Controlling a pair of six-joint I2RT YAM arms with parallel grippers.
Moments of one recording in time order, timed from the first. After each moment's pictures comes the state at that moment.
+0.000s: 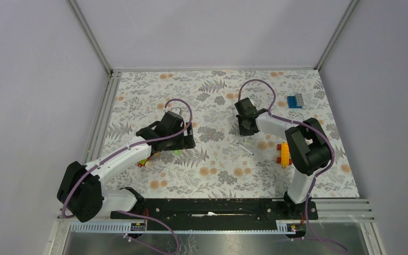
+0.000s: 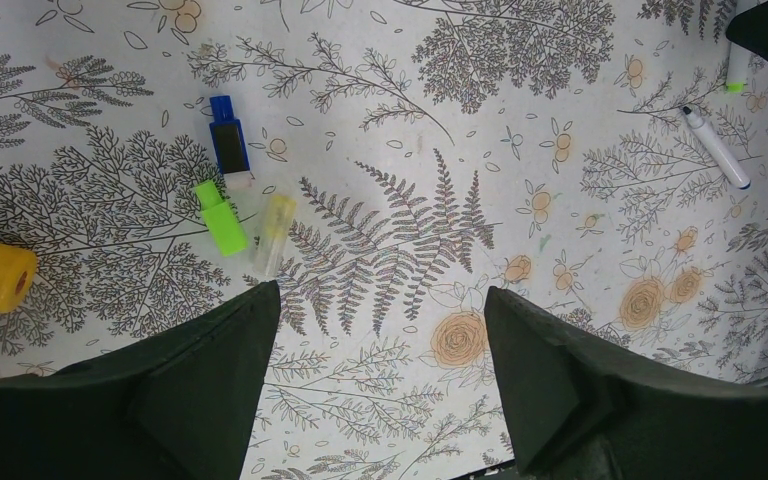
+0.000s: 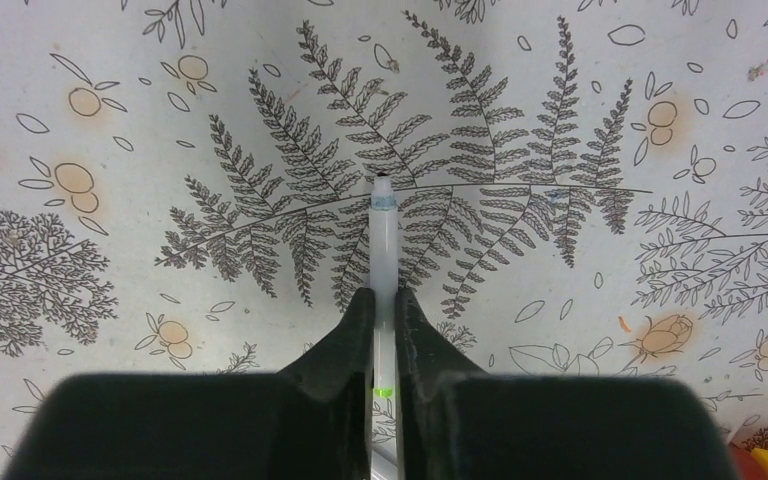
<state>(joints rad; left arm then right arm) -0.63 1.26 0.84 -0.50 -0.07 -0.65 0.48 1.81 1.08 -0.40 0.21 0.32</state>
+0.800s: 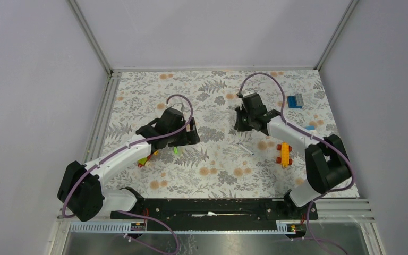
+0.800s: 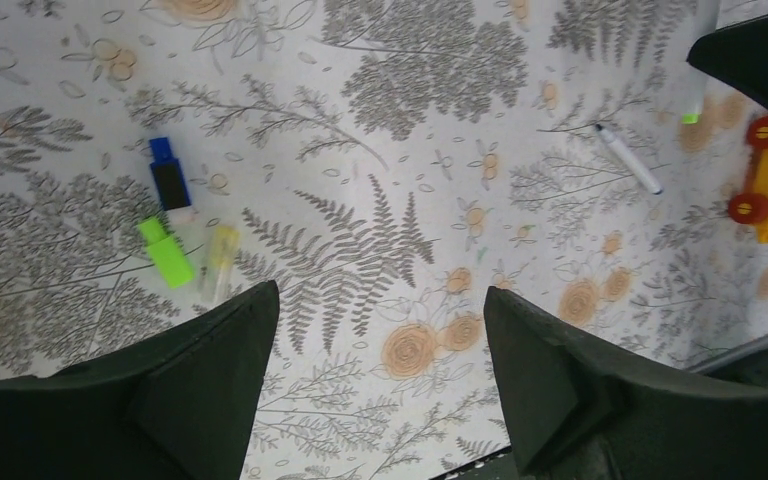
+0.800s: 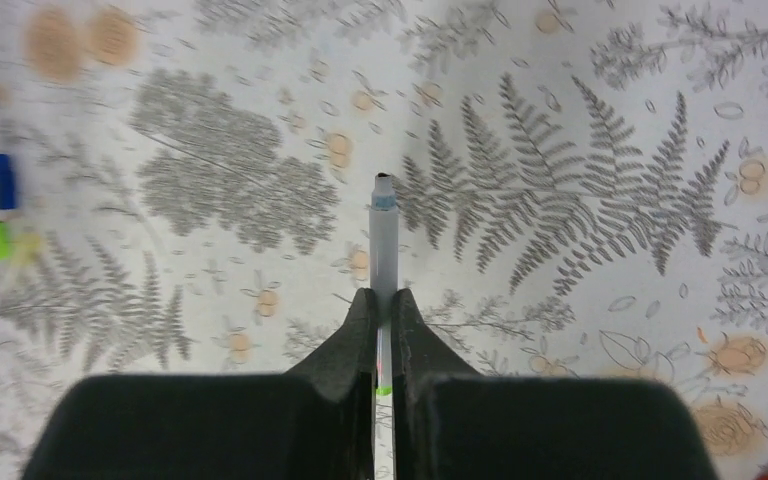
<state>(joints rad) -0.63 1.27 0.87 -0.46 -0.02 -0.66 0.48 1.61 1.04 -0.34 -0.02 0.31</state>
